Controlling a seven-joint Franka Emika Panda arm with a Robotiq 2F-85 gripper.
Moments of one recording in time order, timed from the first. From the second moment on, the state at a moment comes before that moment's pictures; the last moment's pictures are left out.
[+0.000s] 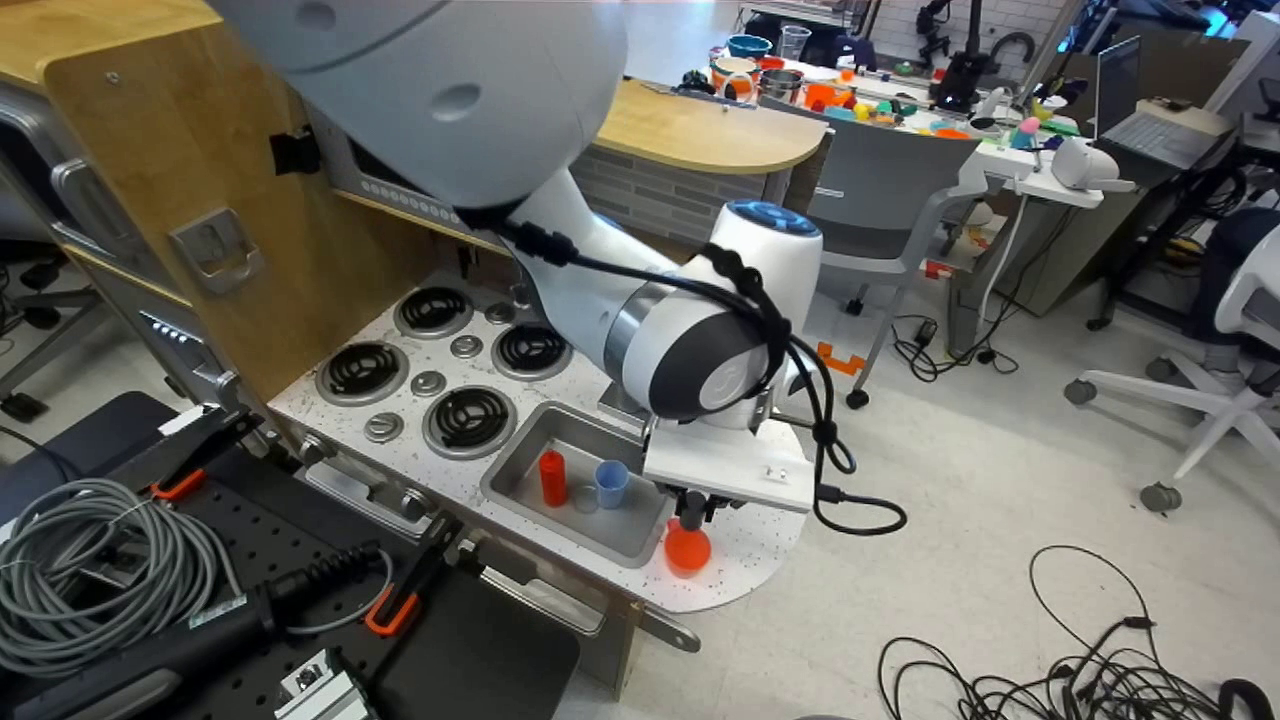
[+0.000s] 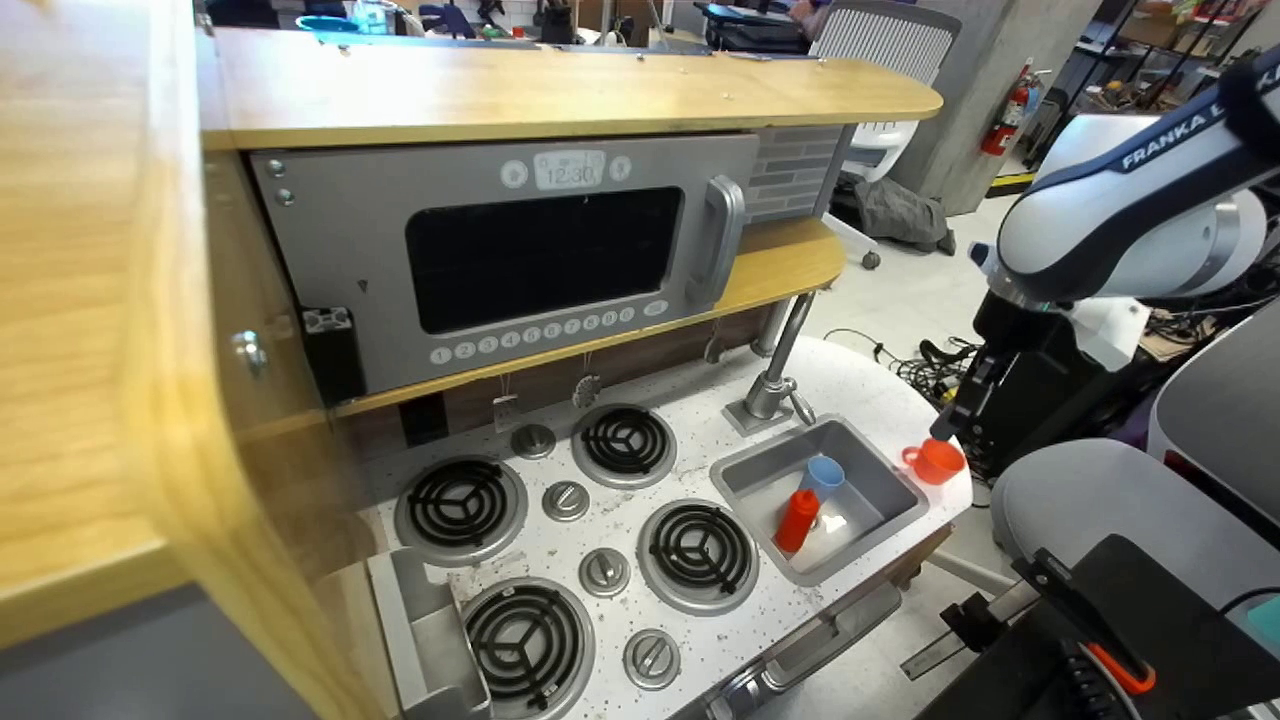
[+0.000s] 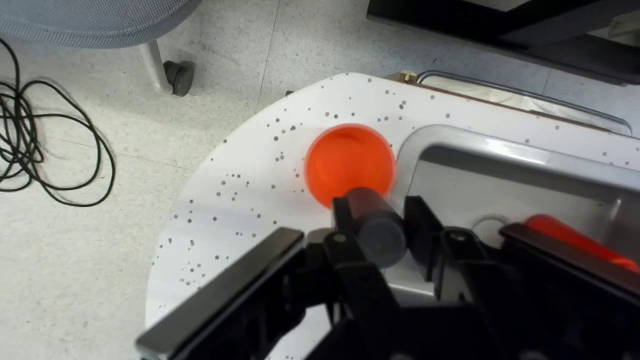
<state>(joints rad) -0.45 0.82 -0.06 -1.80 -0.12 2.53 -0.67</state>
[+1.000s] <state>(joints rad) -0.45 1.01 -0.08 -1.39 -0.03 2.34 -0.41</state>
